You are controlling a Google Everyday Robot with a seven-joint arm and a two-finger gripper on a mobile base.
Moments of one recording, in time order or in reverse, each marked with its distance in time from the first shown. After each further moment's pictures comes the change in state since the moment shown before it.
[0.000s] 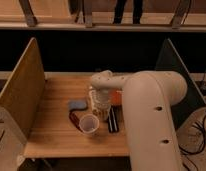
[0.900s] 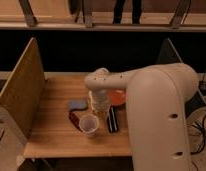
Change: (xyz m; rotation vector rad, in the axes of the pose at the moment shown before) arm 0.025 0.020 -0.034 0.069 -0.101 0.006
